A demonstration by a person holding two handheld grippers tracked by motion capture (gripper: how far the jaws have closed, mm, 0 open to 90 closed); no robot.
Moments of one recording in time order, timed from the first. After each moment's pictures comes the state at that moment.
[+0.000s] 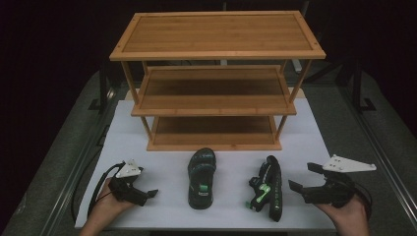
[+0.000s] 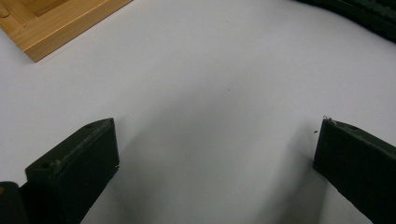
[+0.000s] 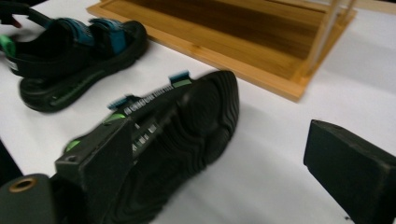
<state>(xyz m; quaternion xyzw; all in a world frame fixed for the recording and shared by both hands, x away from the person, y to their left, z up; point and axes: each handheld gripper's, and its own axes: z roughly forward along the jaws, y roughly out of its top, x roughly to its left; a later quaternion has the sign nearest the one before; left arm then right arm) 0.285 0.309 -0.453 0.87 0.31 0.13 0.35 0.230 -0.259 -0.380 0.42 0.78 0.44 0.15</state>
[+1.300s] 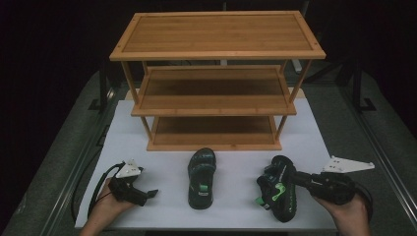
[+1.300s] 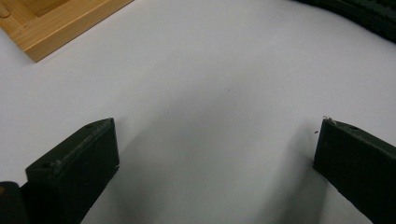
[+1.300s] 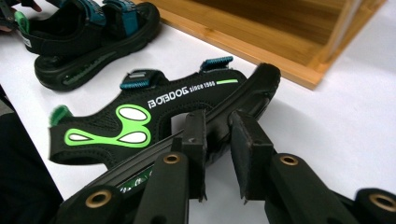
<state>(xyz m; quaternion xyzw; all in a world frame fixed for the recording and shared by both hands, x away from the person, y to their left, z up) 0.285 0.309 -0.453 0.88 0.31 0.13 0.35 0.235 -0.268 -0.390 0.40 0.80 0.44 0.12</state>
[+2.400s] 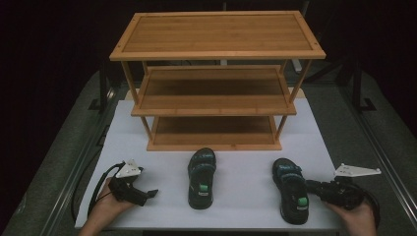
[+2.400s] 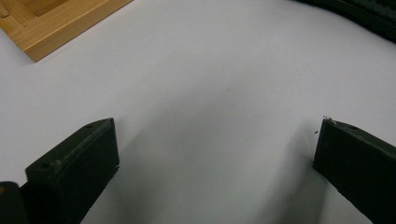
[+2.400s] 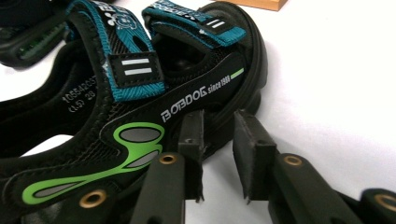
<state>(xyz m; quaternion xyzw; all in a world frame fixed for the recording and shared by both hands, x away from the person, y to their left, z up) 0.285 0.309 -0.453 0.88 0.31 0.13 0.35 0.240 -0.314 -0.441 0.46 0.78 0.43 0.06</state>
